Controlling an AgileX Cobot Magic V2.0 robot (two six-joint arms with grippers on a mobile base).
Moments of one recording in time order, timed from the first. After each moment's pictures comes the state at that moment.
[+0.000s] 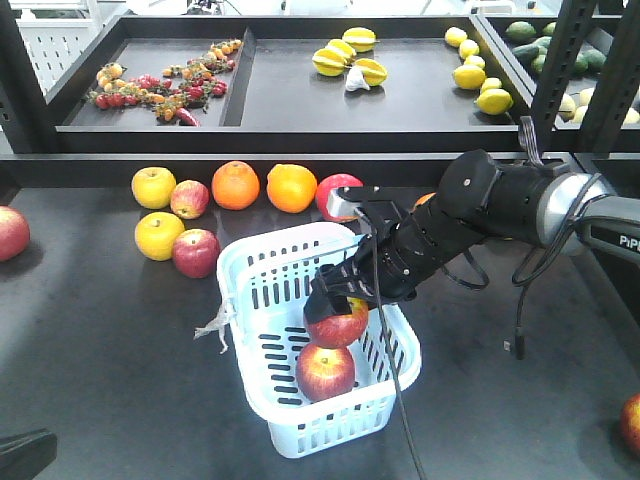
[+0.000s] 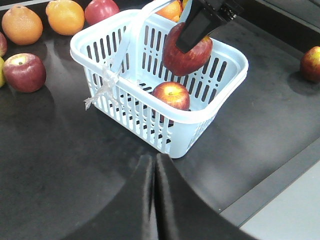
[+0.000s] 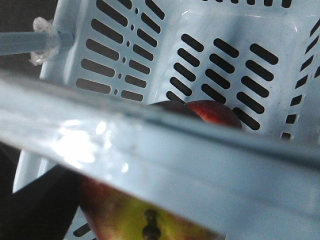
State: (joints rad) left arm -0.36 0.39 -0.35 -0.46 0.59 0.39; right arm 0.37 1.93 -1.37 0.64 0.83 -0.49
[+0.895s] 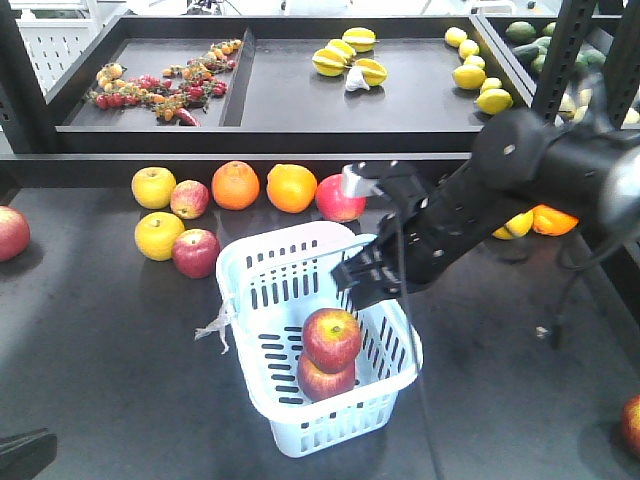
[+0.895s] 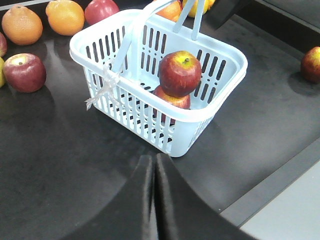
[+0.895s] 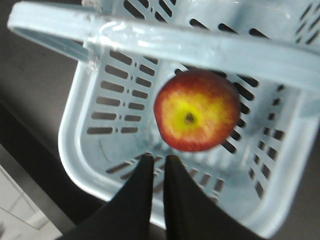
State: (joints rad) left arm -0.36 0.39 -0.35 -0.46 0.59 0.39; right arm 0.37 1.76 -1.37 0.50 0.98 -0.40
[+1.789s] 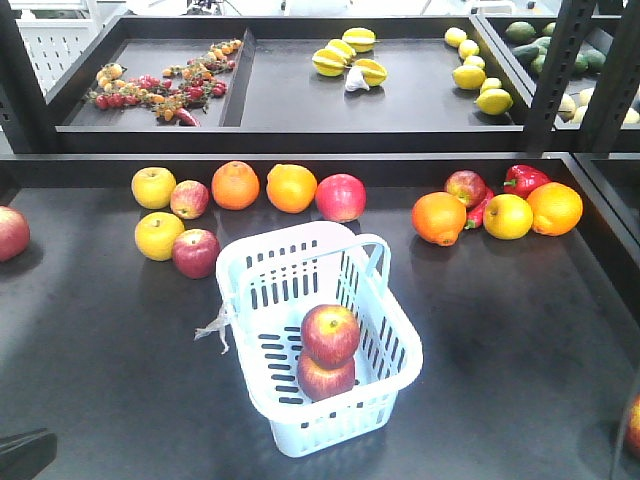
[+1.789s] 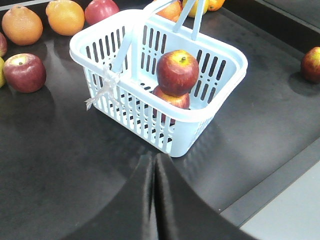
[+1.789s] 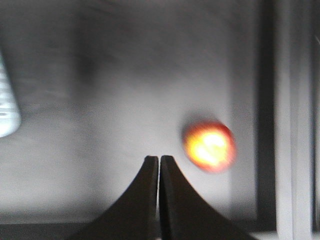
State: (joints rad) left arm -0.36 0.39 -0.35 -0.46 0.59 0.39; right arm -0.23 1.42 -1.30 0.04 1.24 -0.17
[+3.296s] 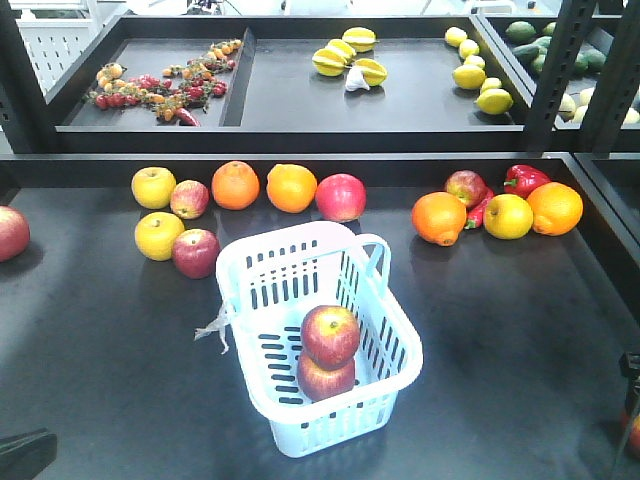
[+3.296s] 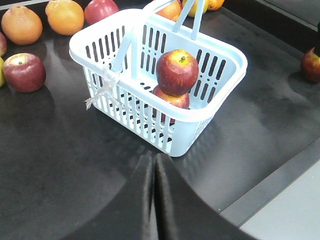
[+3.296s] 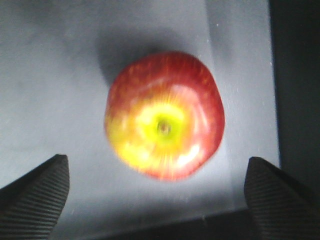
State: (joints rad) left arm -0.36 0.39 -0.35 -0.46 0.59 0.39; right arm -0.40 1.83 -0.98 -0.04 0.81 -0.14
